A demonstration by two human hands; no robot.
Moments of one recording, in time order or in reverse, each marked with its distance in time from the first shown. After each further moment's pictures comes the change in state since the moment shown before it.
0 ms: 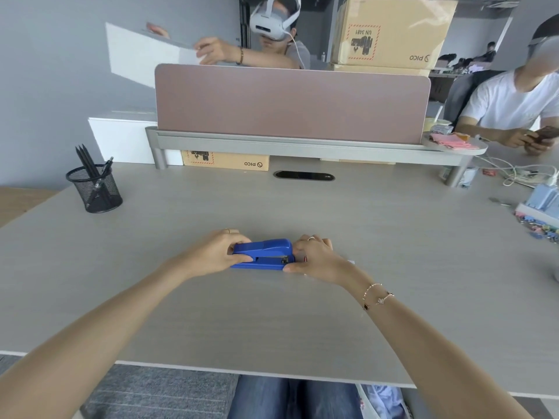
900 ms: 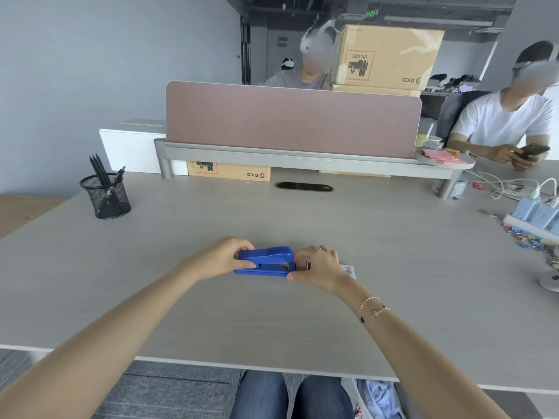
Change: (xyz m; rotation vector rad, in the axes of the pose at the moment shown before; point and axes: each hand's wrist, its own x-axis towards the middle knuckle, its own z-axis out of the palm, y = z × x) left_hand -0.005 0.003 -0.005 -0.041 -0.054 -0.039; right_hand -0.019 -0.017 0.005 0.034 0.181 0.106
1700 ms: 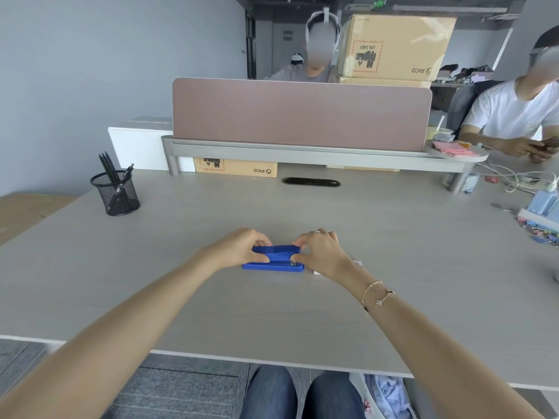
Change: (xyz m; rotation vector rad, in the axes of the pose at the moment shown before) left_hand 0.009 0.025 -0.005 0.044 -0.074 -0.005; right_hand 0.022 -0.013 -0.002 -0.178 0.048 -0.092
